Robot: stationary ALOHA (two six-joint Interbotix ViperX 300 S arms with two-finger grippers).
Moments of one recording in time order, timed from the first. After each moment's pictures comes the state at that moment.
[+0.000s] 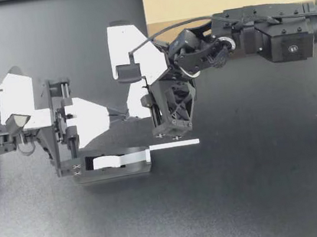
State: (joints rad) left arm 0.02 -0.33 1.01 -0.12 -0.47 -0.04; right arm -0.18 0.08 0.16 0.43 0.68 -0.40
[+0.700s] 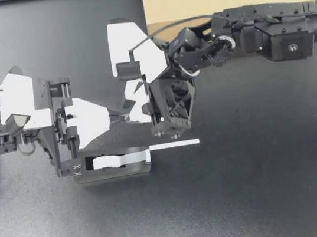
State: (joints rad) left arm 0.02 -0.32 1.01 -0.14 -0.48 -0.06; right arm -0.20 0.07 0.18 0.43 0.66 -0.40
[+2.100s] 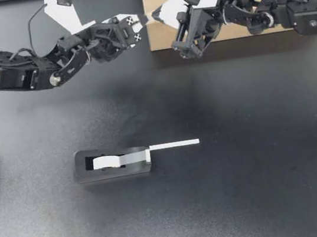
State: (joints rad) left arm 0.37 0.16 0.64 -0.48 -0.51 -0.58; right arm -0.48 0.00 0.61 0.35 -0.08 -0.41
